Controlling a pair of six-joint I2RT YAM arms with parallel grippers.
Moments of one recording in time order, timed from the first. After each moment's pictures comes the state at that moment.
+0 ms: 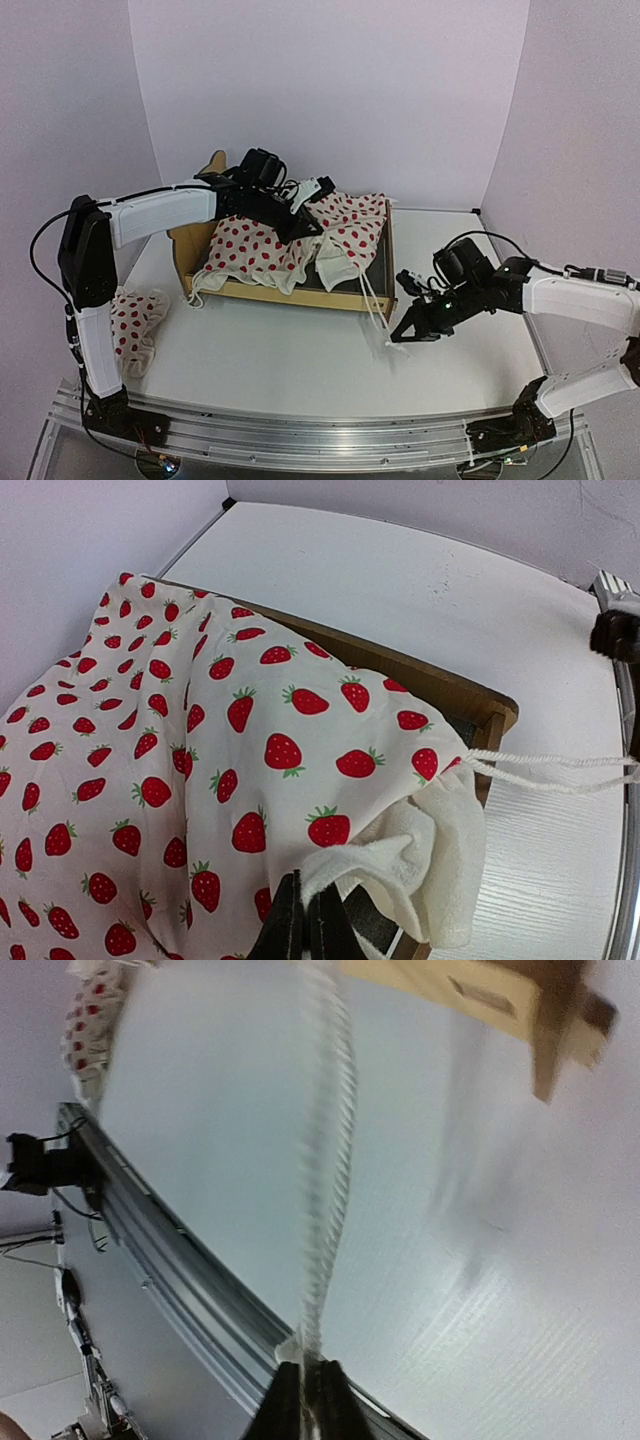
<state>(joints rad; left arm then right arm) -0.70 1.94 1.69 -0.42 0.43 0.37 0.70 1.25 0.82 -0.53 -0.50 0.50</state>
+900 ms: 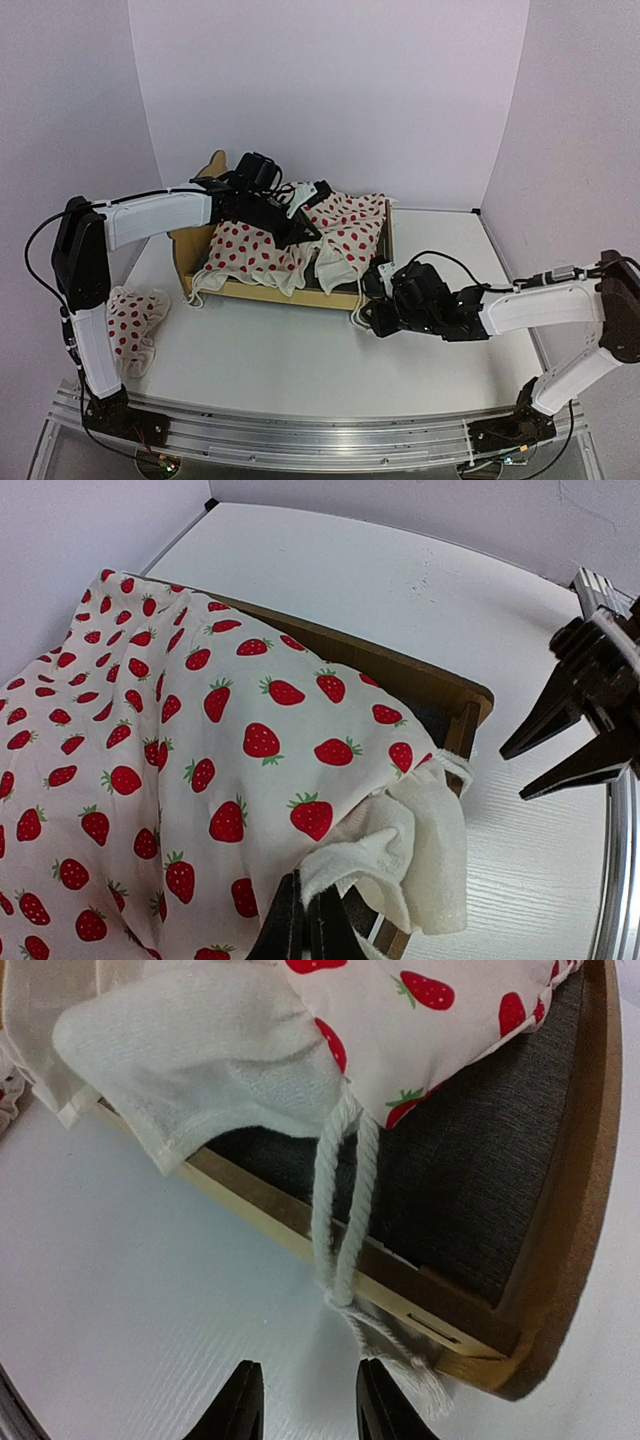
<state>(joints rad) -0.70 1.90 1.62 -0.39 0.47 0.36 0.95 1.46 0.74 0.00 0.22 0.41</state>
